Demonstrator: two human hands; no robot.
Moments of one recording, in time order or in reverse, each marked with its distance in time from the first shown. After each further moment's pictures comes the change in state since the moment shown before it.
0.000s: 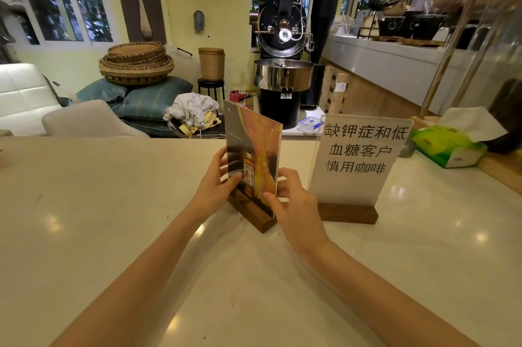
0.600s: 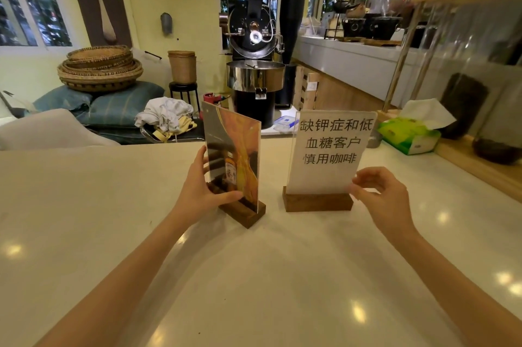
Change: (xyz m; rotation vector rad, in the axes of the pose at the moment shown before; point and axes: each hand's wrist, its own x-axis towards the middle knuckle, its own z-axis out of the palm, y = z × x) left_hand -0.006 -0.001 -0.004 0.161 -0.050 0.015; right_hand -0.023 0.045 -0.141 -0.012 0.299 0.341
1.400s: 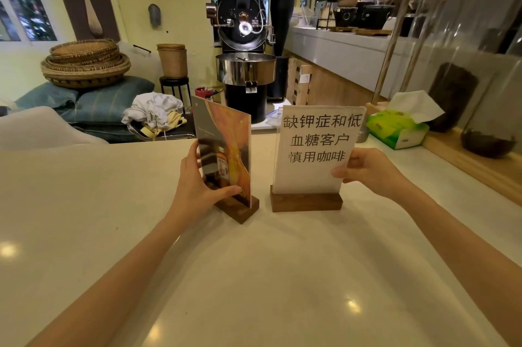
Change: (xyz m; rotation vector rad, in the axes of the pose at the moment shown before) left_hand 0.016 0.010 0.046 0.125 0.127 0.079; right_hand 0.078 0.012 -0.030 -0.140 -0.460 0.107
